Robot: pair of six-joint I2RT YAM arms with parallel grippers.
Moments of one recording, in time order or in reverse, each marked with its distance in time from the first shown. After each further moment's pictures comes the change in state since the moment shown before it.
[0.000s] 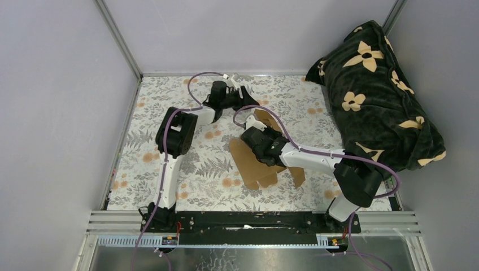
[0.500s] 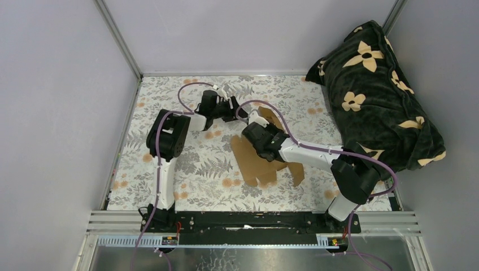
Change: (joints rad) left arm 0.039 -0.122 -0.261 -0.007 -0.015 0.056; right arm -0.049 0.034 0.048 -0.049 -0.005 0.049
